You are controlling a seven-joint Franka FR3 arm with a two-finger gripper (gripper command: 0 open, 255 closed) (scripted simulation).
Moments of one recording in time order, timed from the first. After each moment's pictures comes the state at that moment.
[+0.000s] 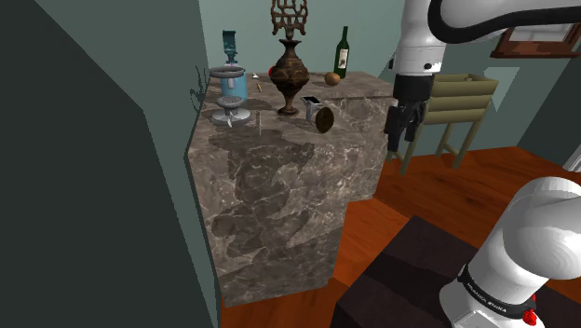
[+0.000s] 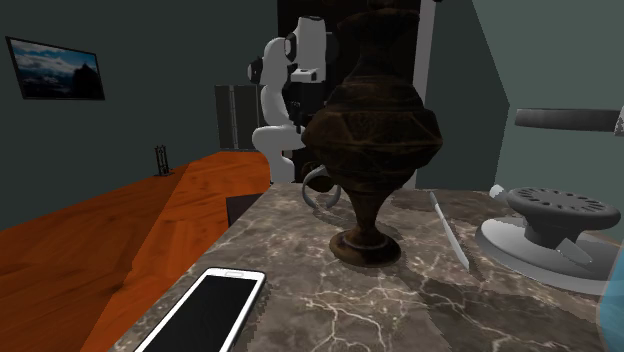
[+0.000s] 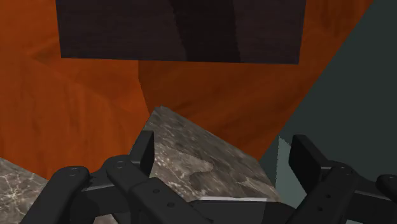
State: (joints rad) arm 0.00 -0.76 0.05 -2.44 0.08 1.55 0.02
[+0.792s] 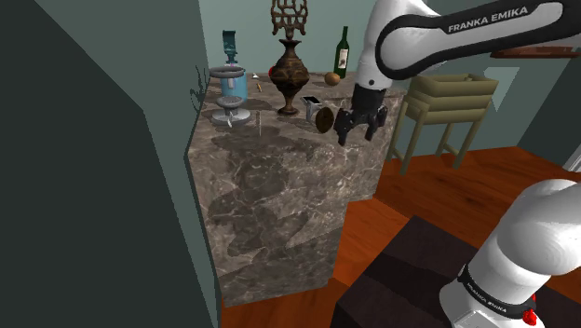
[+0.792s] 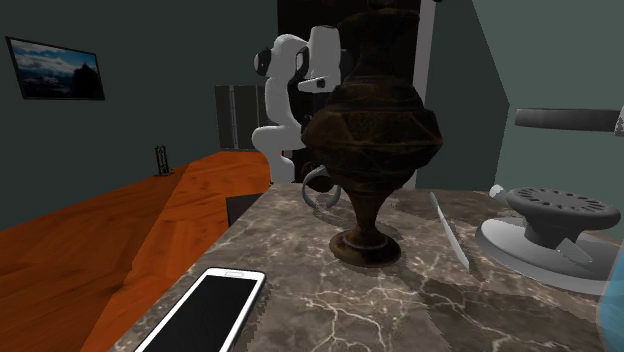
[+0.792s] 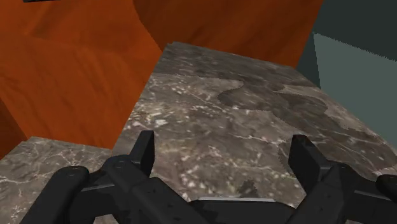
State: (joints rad) arm -0.11 -0.54 0.17 -2.43 0.08 1.98 0.35
